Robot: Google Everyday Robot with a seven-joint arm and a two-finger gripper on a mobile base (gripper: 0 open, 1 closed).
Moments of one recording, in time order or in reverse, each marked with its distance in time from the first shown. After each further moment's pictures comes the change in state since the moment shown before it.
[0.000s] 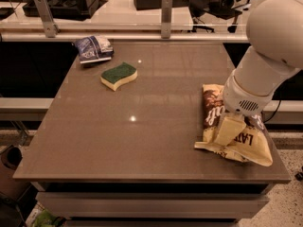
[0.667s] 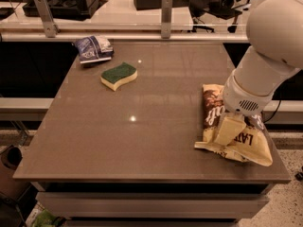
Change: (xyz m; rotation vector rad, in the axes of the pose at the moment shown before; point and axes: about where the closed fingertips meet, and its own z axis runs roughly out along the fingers) arm 0.000 0.000 0.000 0.000 0.000 0.000
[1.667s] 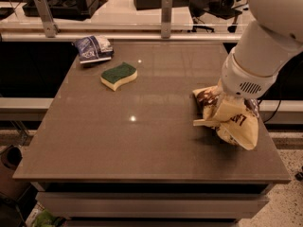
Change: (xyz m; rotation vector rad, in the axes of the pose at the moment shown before) arm -0.028 -0.001 -0.052 0.094 -0.002 -0.060
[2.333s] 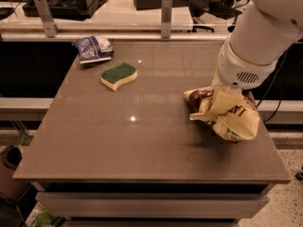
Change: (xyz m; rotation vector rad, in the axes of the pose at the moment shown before) arm -0.015 -0.006 -0.025 0.071 0.006 -0.039
